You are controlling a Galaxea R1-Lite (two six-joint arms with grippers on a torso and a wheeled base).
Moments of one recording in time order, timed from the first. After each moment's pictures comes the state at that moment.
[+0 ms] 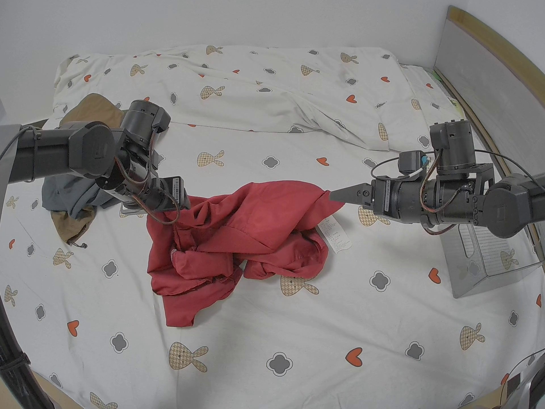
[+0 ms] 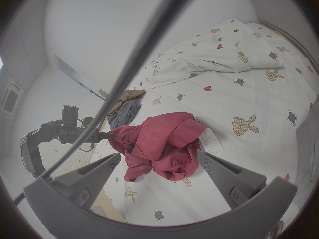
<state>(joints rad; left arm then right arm) -0.31 2.01 -1.64 0.49 0.17 -0.32 0.43 1.81 -1.14 -0.20 0.32 0.42</state>
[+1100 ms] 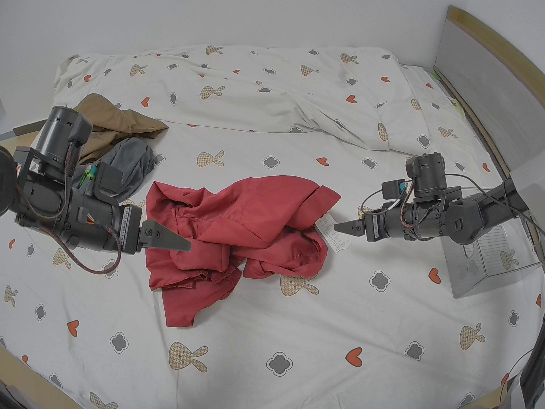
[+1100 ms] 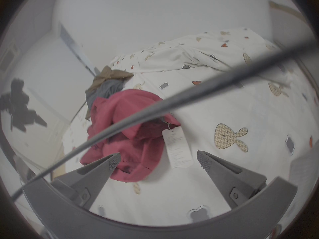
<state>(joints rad) -0.28 1.58 -1.22 0.47 -0.40 -0.14 0.33 2.06 -1.20 -0.28 0.30 0.05</state>
